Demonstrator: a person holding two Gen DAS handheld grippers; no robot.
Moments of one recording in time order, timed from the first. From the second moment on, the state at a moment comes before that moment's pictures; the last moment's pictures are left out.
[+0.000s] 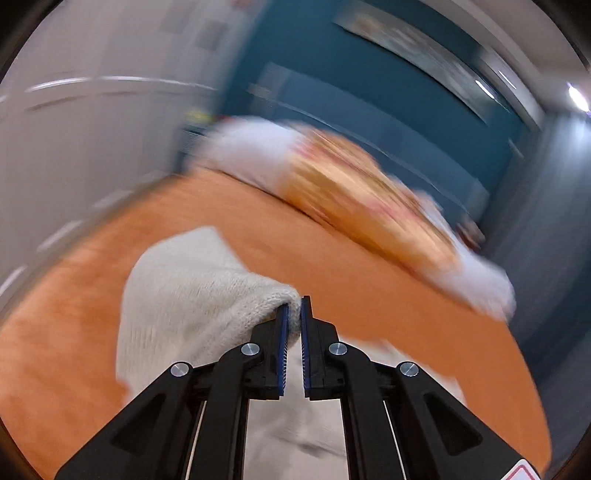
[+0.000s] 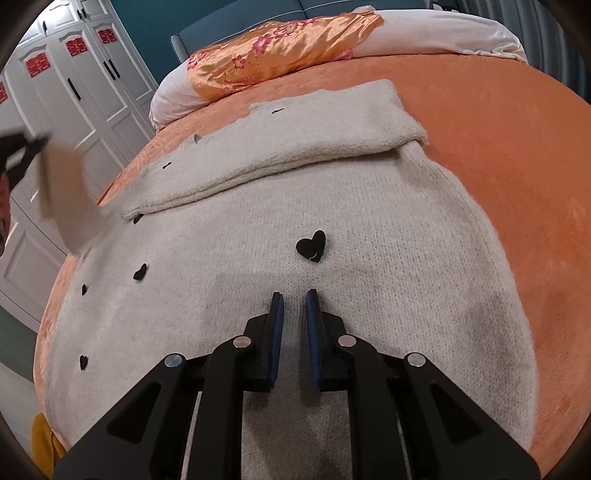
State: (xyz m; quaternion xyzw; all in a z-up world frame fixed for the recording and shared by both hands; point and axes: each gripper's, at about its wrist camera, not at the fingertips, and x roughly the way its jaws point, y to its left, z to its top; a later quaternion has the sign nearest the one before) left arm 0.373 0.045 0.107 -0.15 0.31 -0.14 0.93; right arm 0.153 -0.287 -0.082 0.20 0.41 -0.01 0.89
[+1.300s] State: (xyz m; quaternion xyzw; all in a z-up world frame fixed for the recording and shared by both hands) left arm 0.336 0.117 -0.075 -0.26 0.48 0.02 0.84; right arm 0.354 -0.184 -0.008 0.10 0.41 0.09 0.90
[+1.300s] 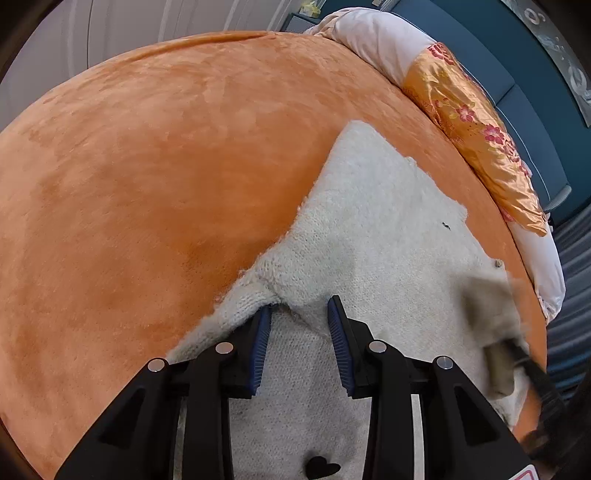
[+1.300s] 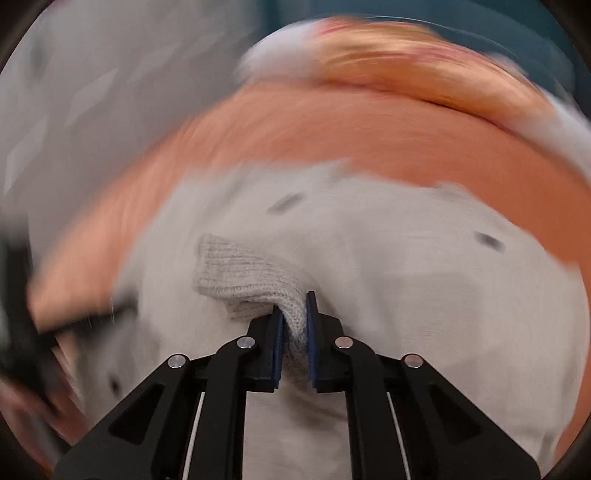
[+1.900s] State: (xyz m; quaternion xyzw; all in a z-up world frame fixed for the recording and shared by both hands) left arm 0.328 0.129 -0.065 -0.42 0.47 0.00 0.78; right arm 0.288 -0.379 -0.053 0.40 0.40 -0.01 0.83
